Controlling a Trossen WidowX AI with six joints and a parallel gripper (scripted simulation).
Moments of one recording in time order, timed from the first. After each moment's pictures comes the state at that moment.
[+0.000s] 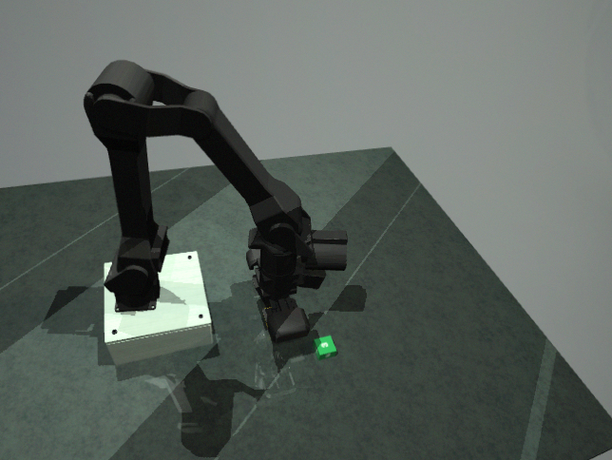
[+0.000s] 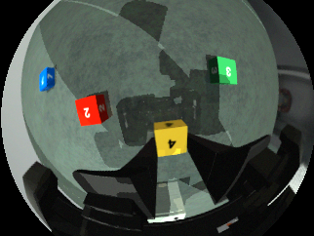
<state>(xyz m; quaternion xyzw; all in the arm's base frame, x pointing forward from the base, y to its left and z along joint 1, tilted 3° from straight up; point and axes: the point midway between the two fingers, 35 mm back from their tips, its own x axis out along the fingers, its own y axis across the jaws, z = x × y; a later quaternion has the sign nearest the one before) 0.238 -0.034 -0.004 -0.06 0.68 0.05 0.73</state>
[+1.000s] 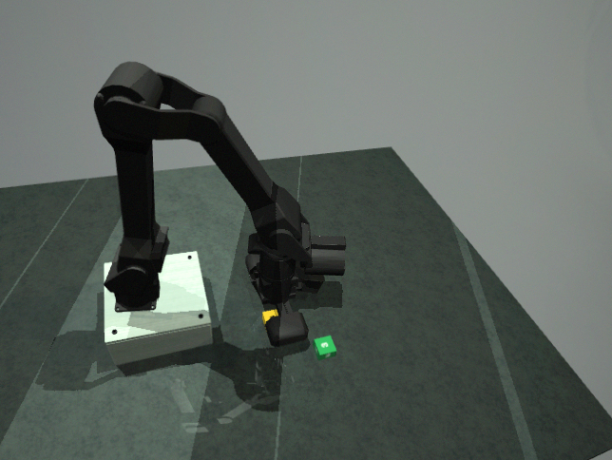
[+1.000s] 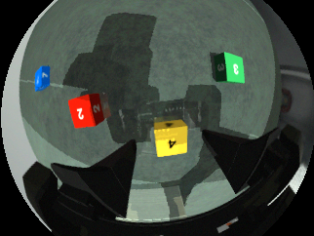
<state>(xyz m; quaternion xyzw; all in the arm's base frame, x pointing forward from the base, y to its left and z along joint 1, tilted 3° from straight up) 0.237 -0.034 -0.015 -0.06 0.68 0.05 0.73</state>
